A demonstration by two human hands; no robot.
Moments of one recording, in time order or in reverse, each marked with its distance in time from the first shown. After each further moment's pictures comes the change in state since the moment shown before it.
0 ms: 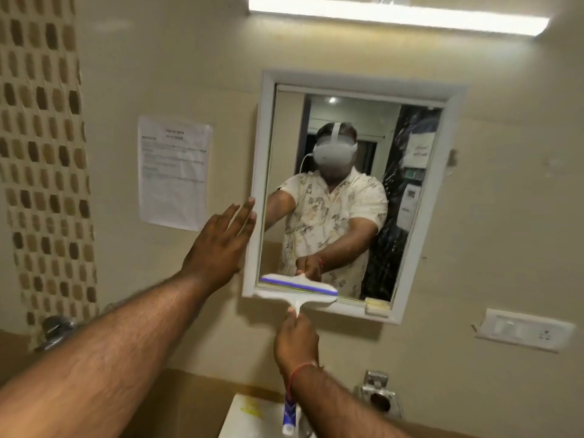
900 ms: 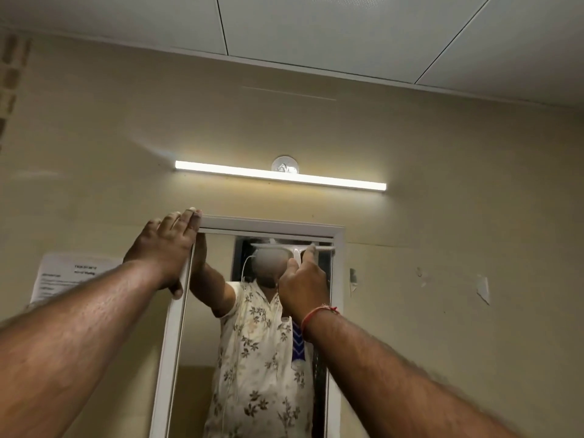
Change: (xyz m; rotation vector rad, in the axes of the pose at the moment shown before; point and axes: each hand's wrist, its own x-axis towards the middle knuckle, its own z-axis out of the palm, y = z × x) left_hand 0.200 -0.032 -0.175 0.083 0.062 -0.205; right_hand 0.070 -0.254 -0.237 0.027 0.392 -0.604
